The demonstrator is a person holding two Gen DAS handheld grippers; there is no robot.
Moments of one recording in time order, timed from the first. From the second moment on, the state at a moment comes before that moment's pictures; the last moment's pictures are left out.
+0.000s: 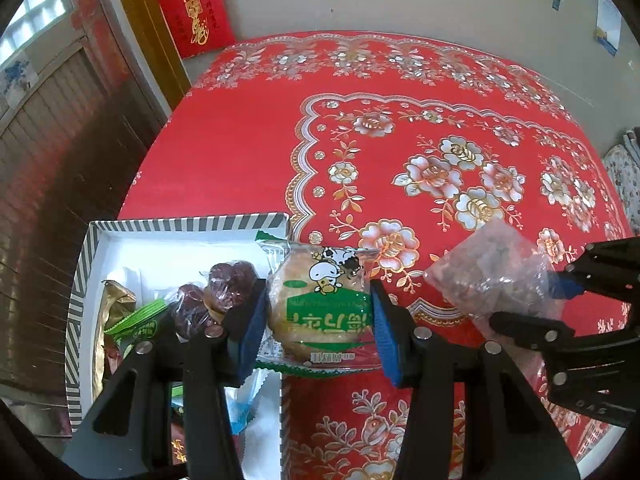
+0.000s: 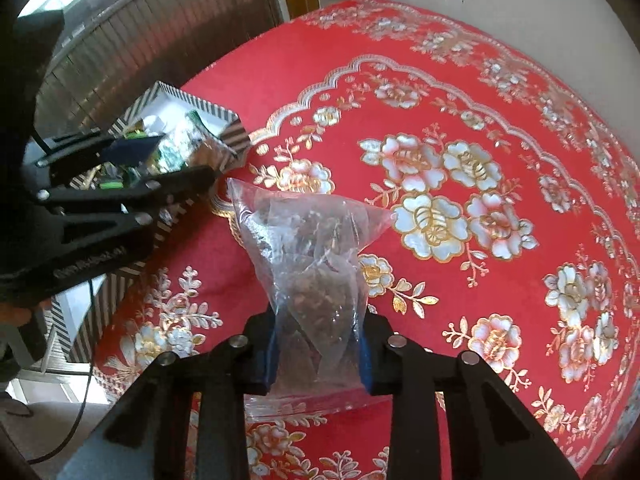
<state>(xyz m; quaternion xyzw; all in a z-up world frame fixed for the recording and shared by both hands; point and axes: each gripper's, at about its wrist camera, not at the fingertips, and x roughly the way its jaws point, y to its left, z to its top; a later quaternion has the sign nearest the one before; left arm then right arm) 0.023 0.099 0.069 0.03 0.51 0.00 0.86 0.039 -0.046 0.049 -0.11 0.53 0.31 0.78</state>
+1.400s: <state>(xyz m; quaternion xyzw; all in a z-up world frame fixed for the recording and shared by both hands) -0.048 0.215 0.092 0.00 0.48 0.13 0.87 0.017 0.085 0.084 -0.15 0.48 0.42 0.76</state>
